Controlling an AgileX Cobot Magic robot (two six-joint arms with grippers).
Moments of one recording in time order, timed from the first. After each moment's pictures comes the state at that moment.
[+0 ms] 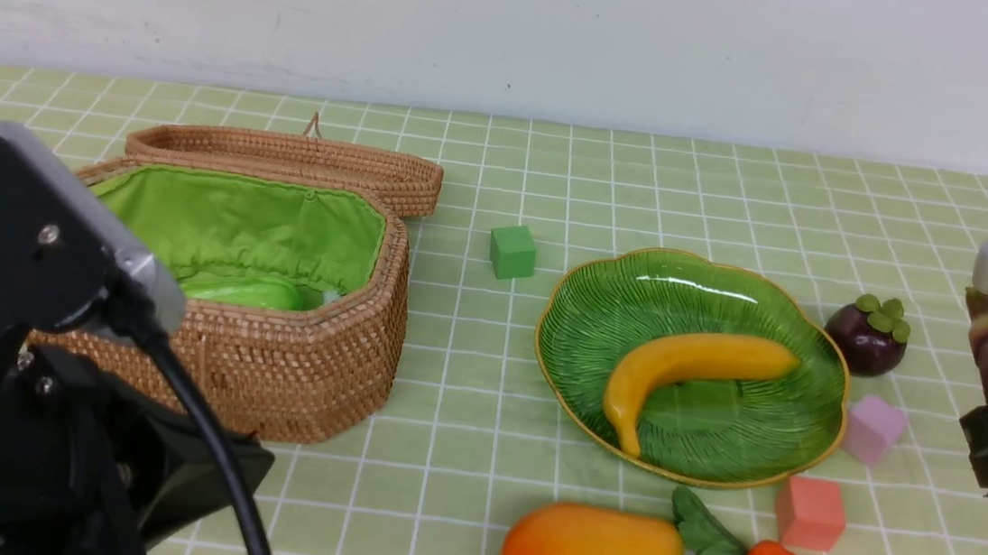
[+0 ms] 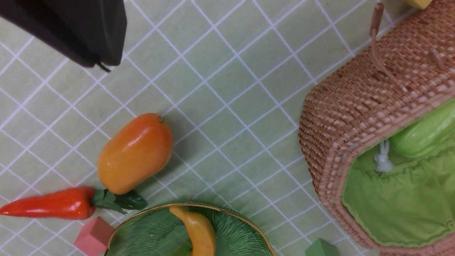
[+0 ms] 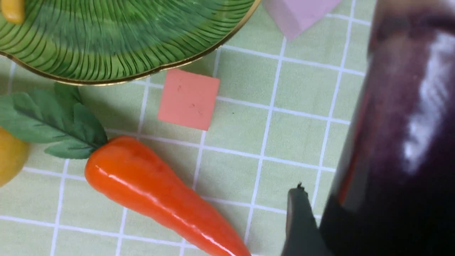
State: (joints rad) right arm 0.05 1.37 -1.04 0.02 0.92 -0.07; left arm -0.80 0.81 -0.77 0.08 0.65 -0.12
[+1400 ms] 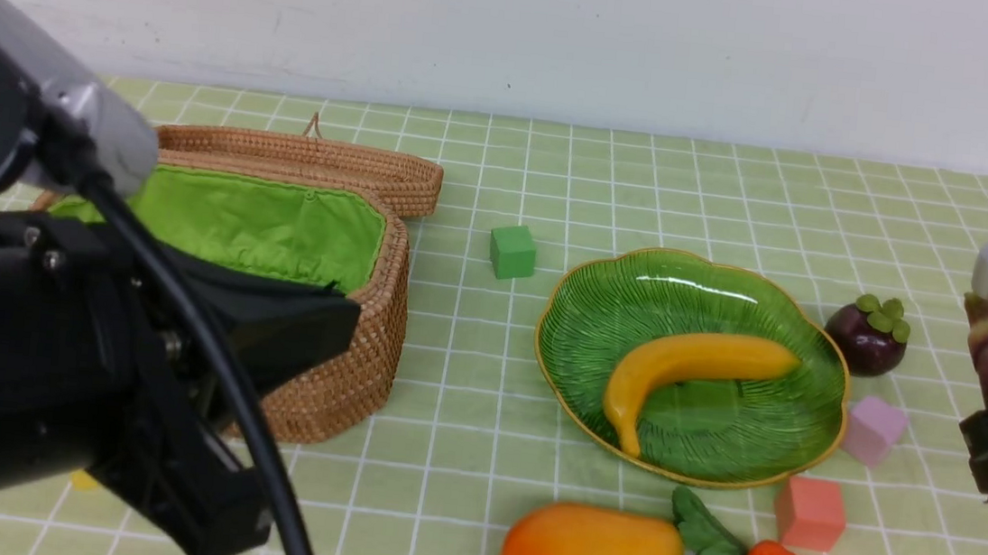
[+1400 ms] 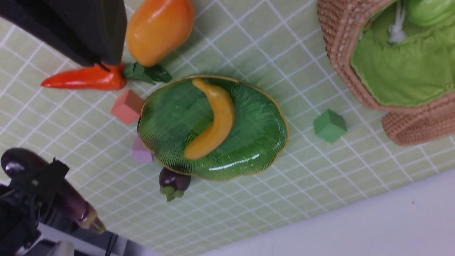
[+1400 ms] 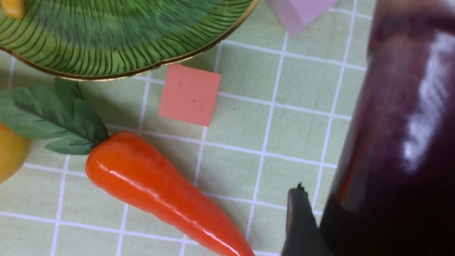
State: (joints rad) right arm 0.05 1.37 -1.04 0.02 0.93 -0.07; left arm -0.80 0.81 -0.77 0.06 0.32 -0.12
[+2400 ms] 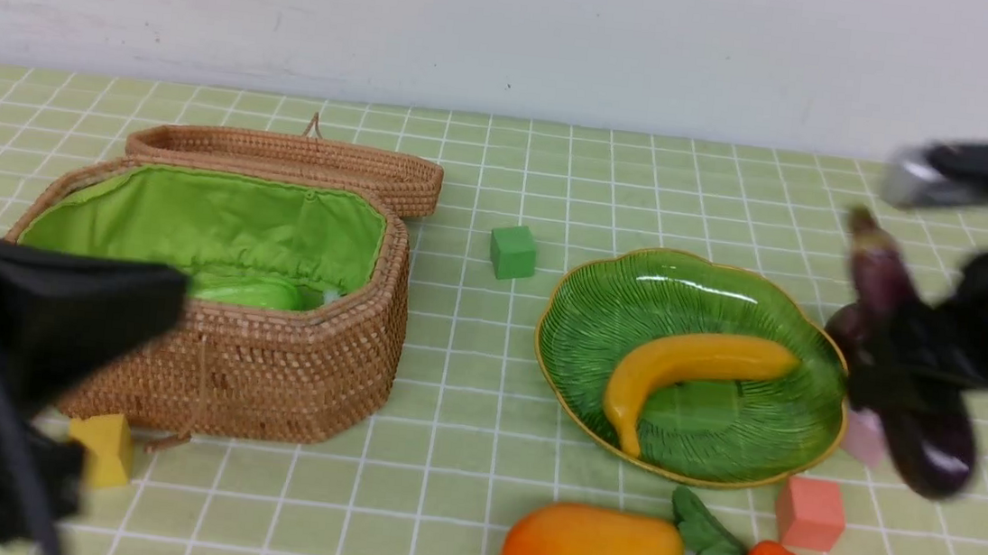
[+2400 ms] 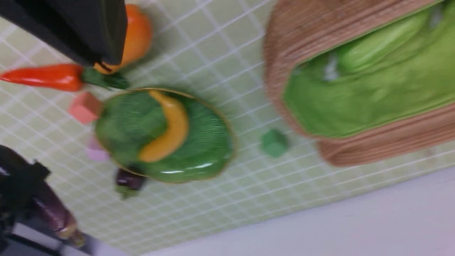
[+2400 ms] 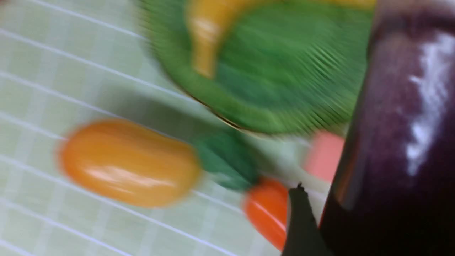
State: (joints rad) right arm 0.25 1.42 -1.24 0.22 0.96 -0.14; left arm -0.80 0.64 -0.77 0.40 0.54 -0.49
